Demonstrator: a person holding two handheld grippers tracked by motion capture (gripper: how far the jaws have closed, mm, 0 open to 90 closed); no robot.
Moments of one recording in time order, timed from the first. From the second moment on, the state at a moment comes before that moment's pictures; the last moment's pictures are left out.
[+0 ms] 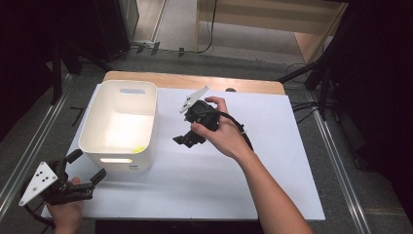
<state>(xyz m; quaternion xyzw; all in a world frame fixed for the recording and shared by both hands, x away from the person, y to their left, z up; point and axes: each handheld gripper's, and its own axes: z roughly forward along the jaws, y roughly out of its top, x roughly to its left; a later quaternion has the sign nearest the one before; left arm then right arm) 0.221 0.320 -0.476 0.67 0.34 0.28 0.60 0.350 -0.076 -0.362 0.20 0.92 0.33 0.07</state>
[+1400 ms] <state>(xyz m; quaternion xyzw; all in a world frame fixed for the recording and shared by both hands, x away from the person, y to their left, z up) 0.221 0.317 -0.477 0.67 0.33 0.28 0.60 0.297 -0.201 -0.413 0.31 0.86 0.39 0.10</state>
